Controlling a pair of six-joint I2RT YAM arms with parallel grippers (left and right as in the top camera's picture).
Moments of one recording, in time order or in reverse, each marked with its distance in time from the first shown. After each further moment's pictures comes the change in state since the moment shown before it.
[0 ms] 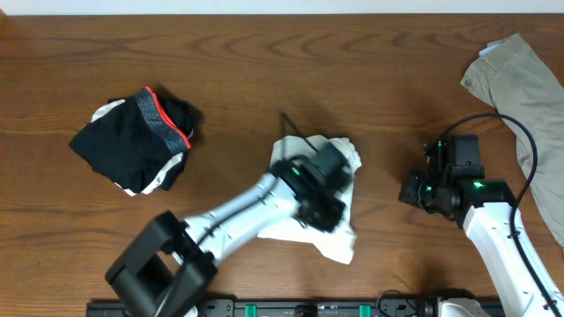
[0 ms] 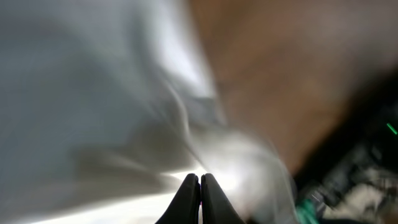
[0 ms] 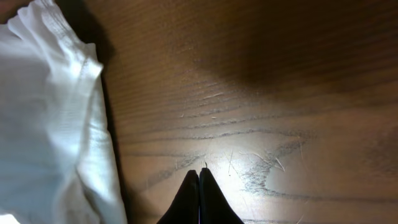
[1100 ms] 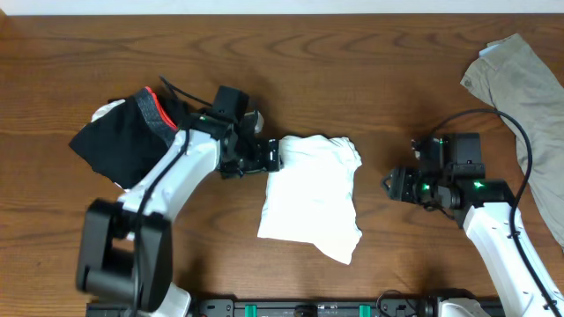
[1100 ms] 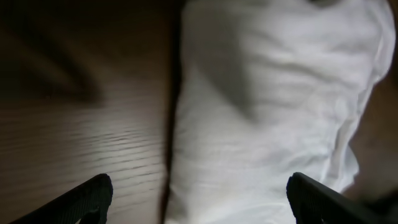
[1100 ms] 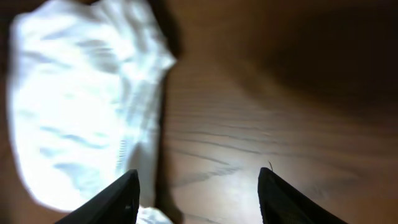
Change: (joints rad) left arm 0.595 -0.003 0.025 -0.098 -0.001 0.028; right arm 0.000 0.000 0.000 0.061 -0.186 -0.151
